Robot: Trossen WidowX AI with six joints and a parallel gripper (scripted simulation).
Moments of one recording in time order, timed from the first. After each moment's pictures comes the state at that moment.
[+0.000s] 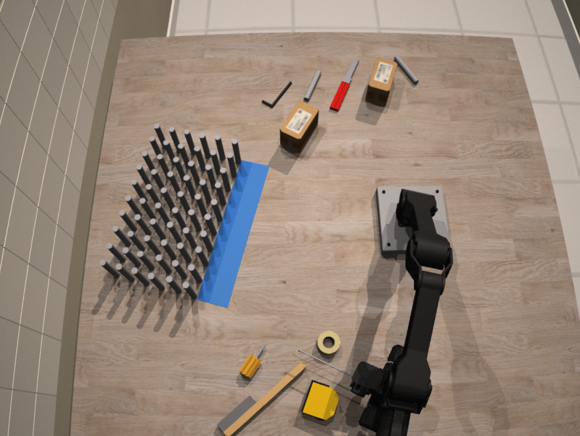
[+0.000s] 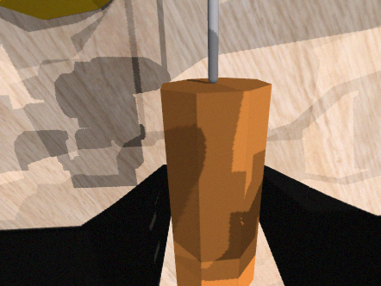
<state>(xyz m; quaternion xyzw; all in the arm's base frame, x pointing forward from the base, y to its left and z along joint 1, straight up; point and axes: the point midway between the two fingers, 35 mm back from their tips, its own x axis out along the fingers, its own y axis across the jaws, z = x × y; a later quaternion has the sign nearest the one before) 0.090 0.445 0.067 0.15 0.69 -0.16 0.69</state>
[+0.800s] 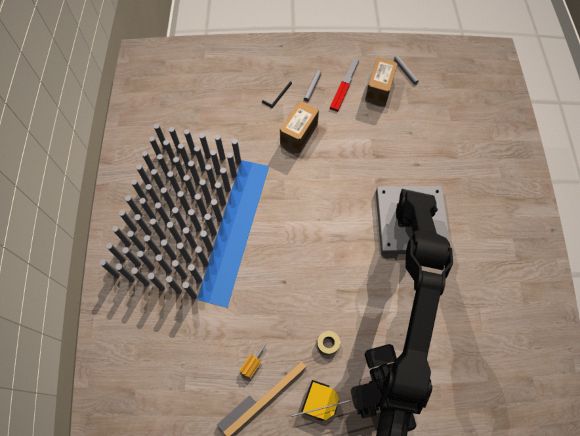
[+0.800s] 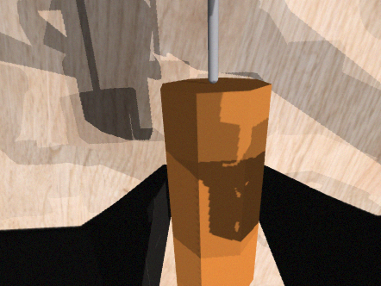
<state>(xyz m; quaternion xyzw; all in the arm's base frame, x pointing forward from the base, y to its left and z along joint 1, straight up) 0.090 0.445 0.066 -0.10 0.70 0.09 0.70</state>
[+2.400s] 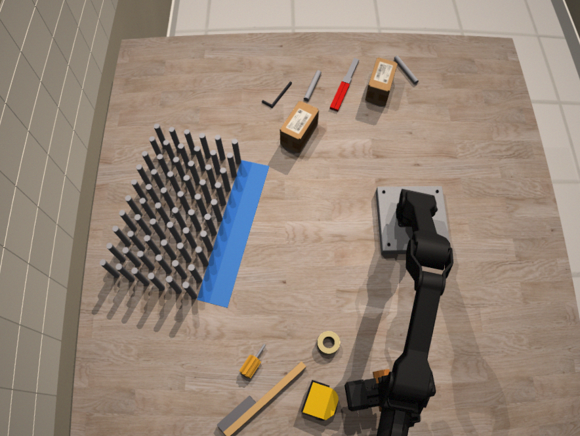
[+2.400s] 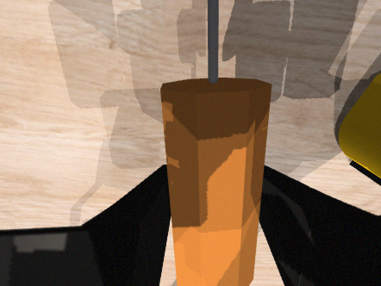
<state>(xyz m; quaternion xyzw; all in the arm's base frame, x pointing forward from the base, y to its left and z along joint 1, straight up) 0.089 0.445 0.066 -0.54 0.46 0.54 0.46</state>
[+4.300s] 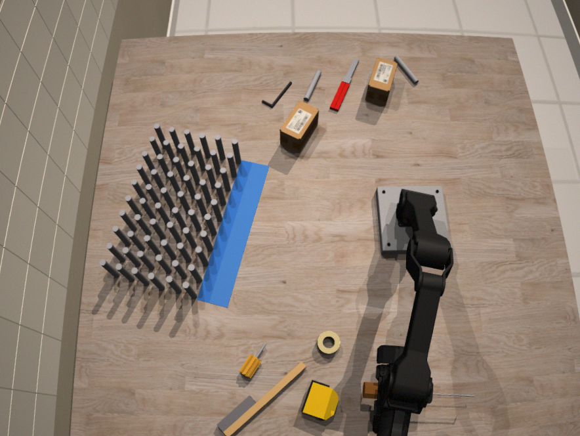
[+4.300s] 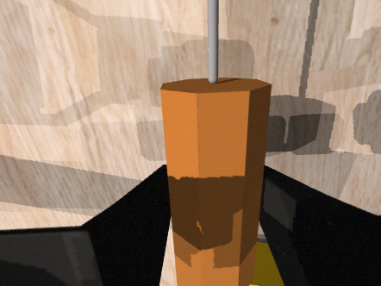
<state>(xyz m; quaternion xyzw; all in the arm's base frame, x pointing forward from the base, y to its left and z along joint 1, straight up) 0.089 0.445 0.059 -0.71 0.03 0.70 0.02</state>
